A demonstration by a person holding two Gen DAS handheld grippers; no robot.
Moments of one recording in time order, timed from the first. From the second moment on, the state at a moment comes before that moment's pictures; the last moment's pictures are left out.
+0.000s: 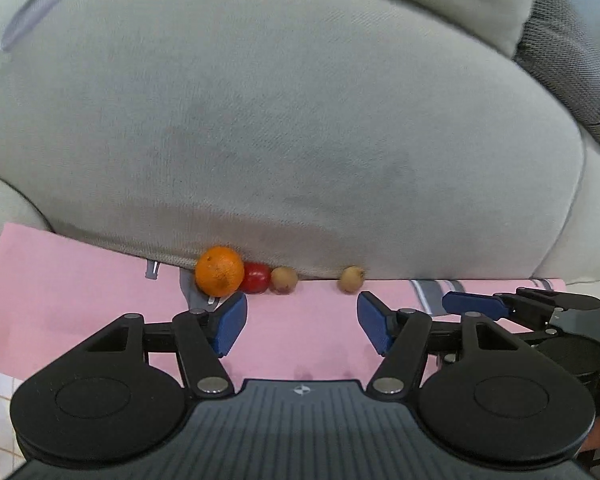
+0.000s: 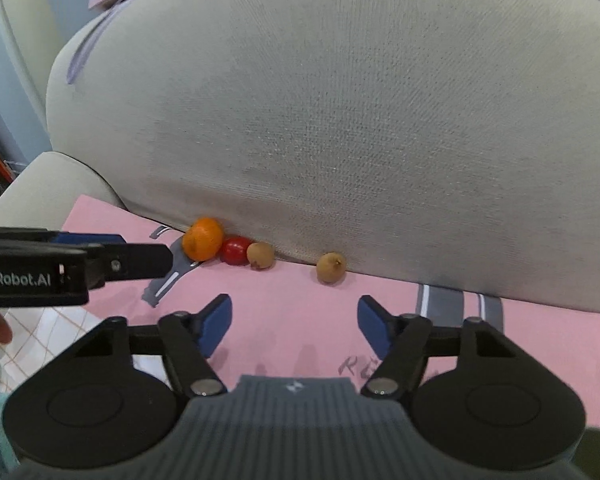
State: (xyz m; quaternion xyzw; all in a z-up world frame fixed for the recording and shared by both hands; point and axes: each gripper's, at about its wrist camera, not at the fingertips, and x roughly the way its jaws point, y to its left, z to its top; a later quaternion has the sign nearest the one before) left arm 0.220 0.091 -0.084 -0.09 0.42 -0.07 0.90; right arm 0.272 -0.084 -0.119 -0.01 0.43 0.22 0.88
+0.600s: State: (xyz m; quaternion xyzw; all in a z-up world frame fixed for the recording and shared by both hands) left arm 0.276 0.119 -0.146 -0.09 0.44 0.00 0.89; right arm 0.337 -0.060 -0.173 0.00 0.46 0.18 0.87
